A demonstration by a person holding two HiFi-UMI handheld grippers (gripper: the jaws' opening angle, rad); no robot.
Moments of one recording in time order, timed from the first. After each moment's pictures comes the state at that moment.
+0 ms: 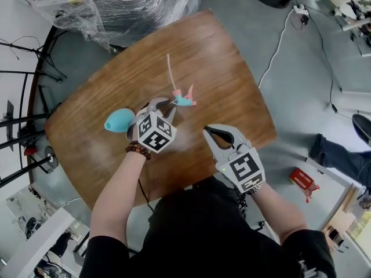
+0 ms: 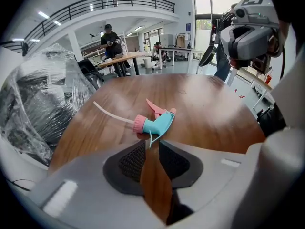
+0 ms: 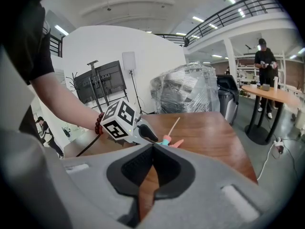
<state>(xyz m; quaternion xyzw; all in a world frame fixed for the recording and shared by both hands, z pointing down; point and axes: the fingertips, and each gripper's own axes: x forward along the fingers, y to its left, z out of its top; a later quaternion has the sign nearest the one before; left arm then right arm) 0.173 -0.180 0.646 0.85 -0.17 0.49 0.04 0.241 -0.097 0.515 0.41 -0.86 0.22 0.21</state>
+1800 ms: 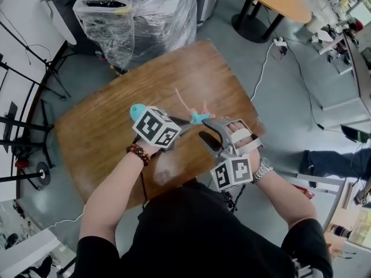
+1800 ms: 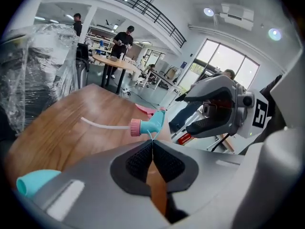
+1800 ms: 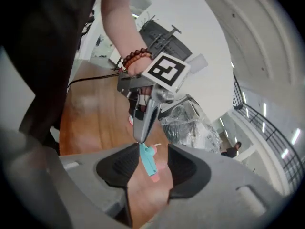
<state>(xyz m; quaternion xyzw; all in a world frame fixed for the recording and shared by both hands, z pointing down) 0.174 -0.074 0.489 0.89 -0.05 0.35 0.27 0.174 -0.046 0.432 0.31 -0.78 -0.25 0.48</state>
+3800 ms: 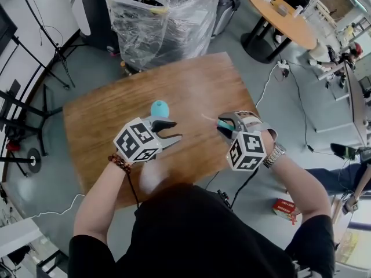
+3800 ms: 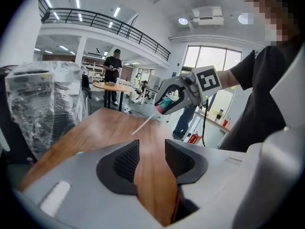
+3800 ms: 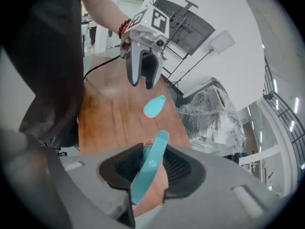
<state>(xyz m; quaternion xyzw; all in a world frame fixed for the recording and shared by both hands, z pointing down) 0.059 -0.061 0.444 0.95 -0.07 0.27 0.17 0.169 -0.068 0.446 0.19 -0.76 -0.17 0.60</state>
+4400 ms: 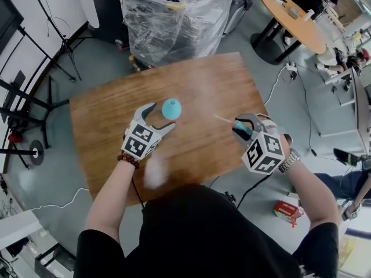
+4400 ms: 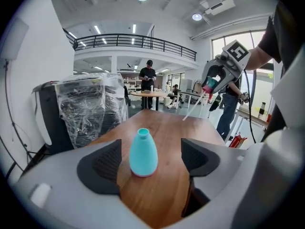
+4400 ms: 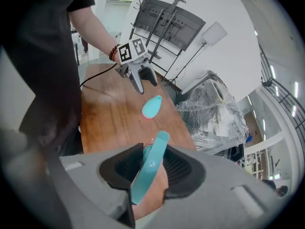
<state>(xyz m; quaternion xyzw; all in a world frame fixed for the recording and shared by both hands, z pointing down) -0.016 -0.142 0.510 0.92 -0.30 0.24 0.12 0.170 -0.069 0.431 0.21 -0.77 -0.11 0.60</state>
